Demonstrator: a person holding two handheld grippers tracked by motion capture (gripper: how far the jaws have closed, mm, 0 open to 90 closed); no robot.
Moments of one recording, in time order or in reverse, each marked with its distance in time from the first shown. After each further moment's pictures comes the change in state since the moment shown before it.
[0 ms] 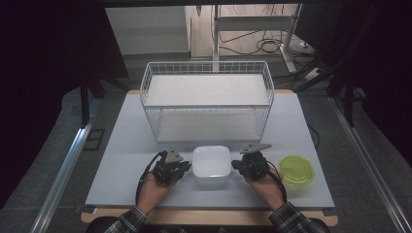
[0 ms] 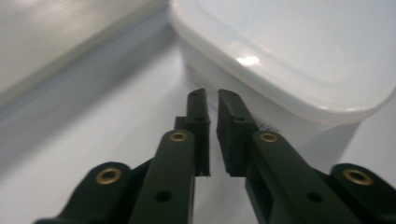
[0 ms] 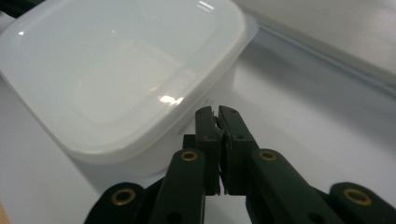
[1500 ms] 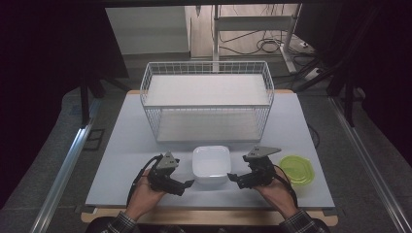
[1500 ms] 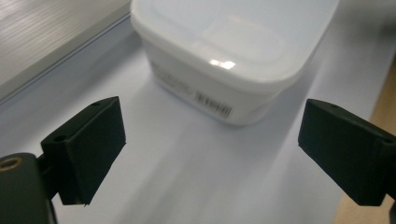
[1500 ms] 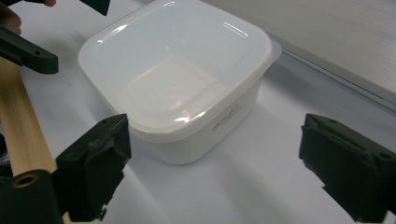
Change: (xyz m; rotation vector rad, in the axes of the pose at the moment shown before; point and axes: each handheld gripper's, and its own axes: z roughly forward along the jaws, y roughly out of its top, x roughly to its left) left arm -0.005 -0.004 -0.014 -0.037 -0.148 0.053; right arm 0.004 -0.006 -0.025 -0.091 0.096 -0.048
